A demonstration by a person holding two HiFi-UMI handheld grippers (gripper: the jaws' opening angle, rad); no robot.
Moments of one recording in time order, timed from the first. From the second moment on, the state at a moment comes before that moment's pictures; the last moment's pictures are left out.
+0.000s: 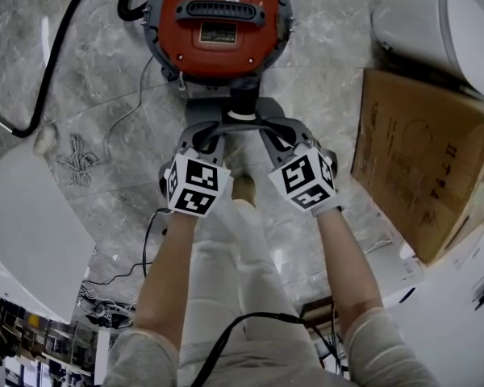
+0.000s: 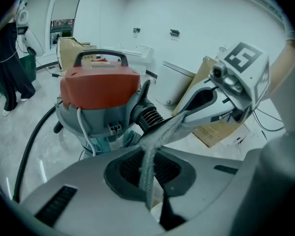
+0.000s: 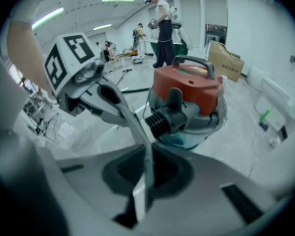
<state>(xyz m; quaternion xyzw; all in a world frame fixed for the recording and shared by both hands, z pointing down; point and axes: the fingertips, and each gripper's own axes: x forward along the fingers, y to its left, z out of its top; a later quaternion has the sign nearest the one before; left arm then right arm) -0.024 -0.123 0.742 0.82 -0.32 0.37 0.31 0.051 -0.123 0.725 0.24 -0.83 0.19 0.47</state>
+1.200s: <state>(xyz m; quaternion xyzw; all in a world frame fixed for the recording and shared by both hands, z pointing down) -0.022 -0.121 0.753 0.79 -0.34 0.30 0.42 0.047 -0.117 0.718 0.23 -0.82 0.11 0.51</state>
